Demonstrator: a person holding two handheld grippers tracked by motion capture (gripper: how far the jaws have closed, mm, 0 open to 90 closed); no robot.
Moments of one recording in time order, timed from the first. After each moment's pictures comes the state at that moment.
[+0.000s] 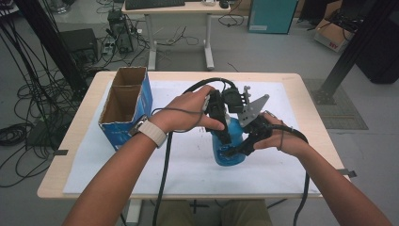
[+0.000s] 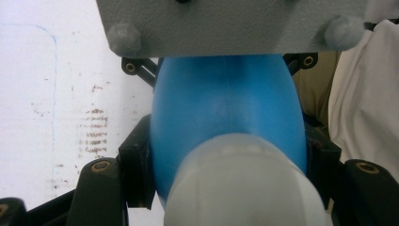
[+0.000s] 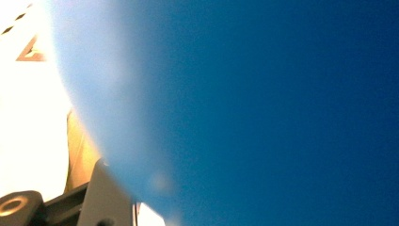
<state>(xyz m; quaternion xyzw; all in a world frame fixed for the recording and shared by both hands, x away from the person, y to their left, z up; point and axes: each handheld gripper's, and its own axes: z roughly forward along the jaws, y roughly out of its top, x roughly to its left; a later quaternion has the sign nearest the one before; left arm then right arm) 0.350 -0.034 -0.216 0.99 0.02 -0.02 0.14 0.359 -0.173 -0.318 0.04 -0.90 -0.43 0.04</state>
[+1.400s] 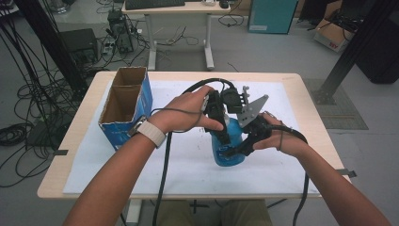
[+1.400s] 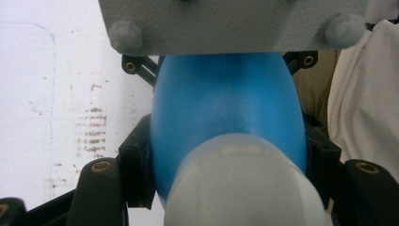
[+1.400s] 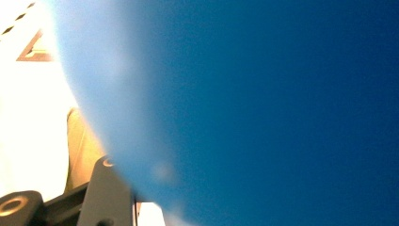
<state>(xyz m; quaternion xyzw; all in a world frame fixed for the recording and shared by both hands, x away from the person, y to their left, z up) 0.350 -0.032 -0.217 0.99 0.03 -0.02 0.14 0.359 -0.171 -0.319 0.04 -0.90 -0.43 0.04</state>
